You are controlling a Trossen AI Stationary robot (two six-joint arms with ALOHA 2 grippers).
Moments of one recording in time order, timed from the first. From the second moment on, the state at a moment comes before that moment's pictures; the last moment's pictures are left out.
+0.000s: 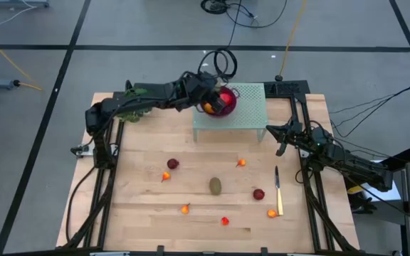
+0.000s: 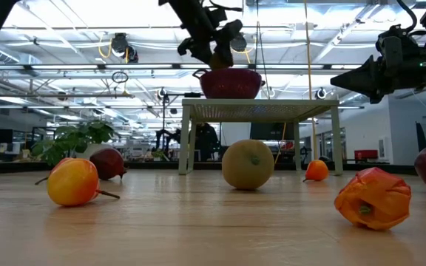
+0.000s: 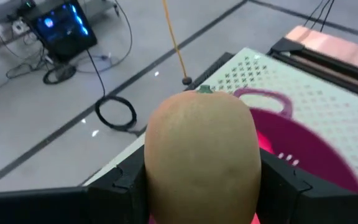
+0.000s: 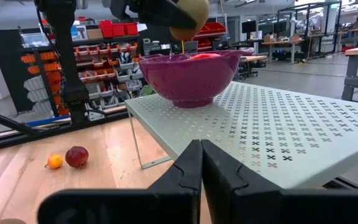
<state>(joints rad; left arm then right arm) 0.31 1.85 1.79 -0.55 -0.44 -0.19 -0.39 0.03 0.01 0.06 0.03 0.11</state>
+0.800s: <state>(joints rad) 0.33 1.88 1.79 -0.56 -0.38 -0.19 -0.39 0.03 0.01 0.06 0.03 0.11</state>
